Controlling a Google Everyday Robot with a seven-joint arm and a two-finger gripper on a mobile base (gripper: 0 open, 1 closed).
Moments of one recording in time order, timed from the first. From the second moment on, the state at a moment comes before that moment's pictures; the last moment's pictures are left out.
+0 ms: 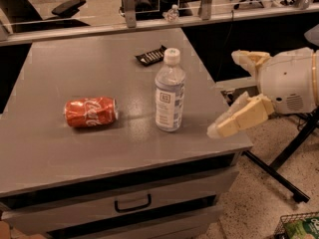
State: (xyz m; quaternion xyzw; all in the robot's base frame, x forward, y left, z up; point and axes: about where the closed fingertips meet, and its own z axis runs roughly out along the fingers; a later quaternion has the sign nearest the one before) arm 0.458 -0.123 0.957 -0.51 0.70 0.18 0.46
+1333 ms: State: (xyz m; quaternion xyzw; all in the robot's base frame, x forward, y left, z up) arm 0.499 -0.037 0.908 -0.45 0.66 0.31 0.51
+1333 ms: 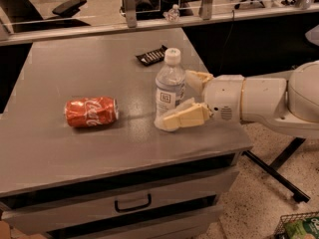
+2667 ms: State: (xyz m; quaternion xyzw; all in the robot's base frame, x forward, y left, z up) arm 0.527 -0.020 0.994 -0.42 0.58 0.34 0.61
